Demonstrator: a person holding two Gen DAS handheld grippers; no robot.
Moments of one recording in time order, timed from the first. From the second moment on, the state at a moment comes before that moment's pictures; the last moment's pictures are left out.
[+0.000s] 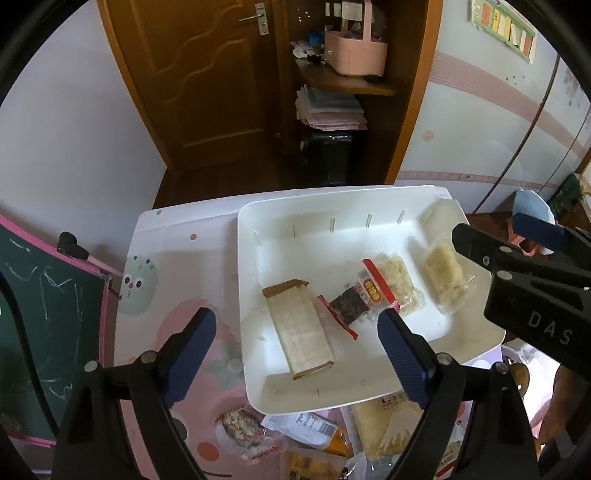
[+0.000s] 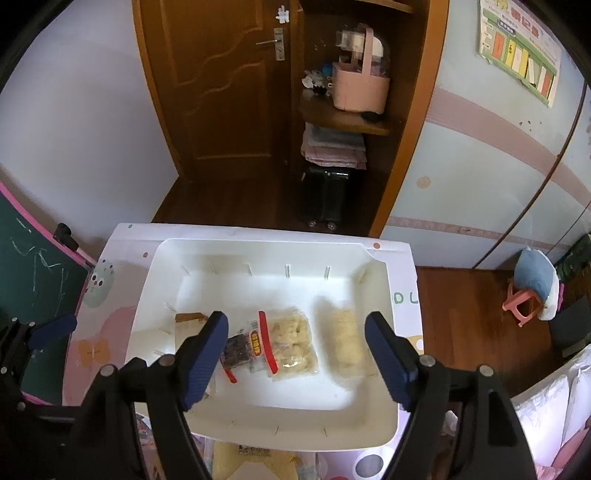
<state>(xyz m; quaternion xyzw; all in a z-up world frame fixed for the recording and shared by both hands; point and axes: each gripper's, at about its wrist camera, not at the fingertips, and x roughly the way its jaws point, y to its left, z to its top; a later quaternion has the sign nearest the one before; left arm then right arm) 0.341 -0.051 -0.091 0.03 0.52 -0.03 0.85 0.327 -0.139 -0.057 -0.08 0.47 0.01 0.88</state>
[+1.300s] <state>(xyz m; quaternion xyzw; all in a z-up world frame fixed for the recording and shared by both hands) 0.164 -0.024 -0.012 0.05 0.48 -0.05 0.88 0.158 -0.132 -0.008 -0.03 0.47 0.03 0.88</state>
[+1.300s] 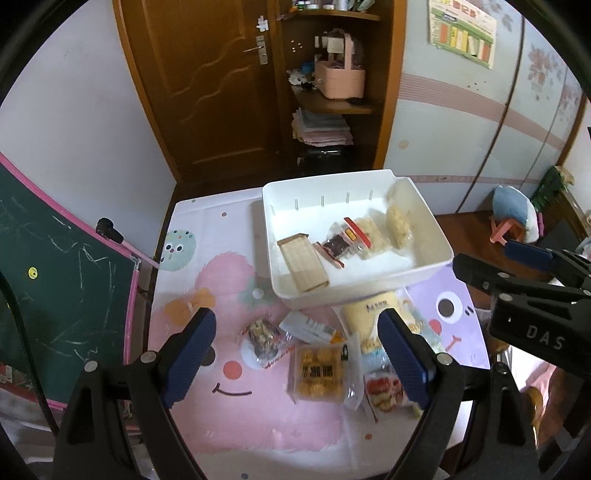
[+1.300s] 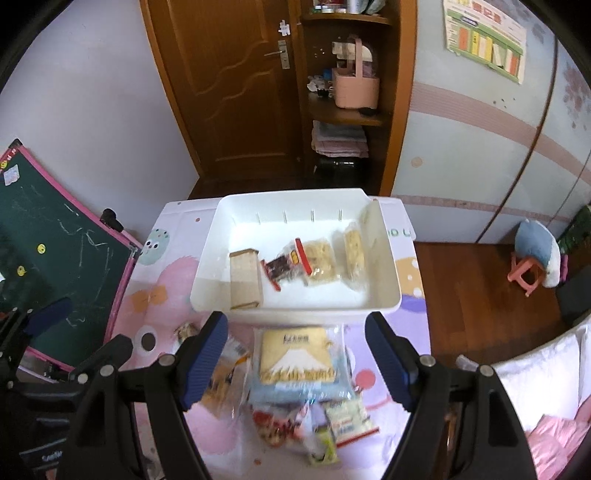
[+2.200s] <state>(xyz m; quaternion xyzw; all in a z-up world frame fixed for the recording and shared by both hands) 0.125 -0.014 -0.133 0.01 0.59 -0.11 0.80 0.049 -0.150 -0.111 -0.04 0.53 0.04 0.85</state>
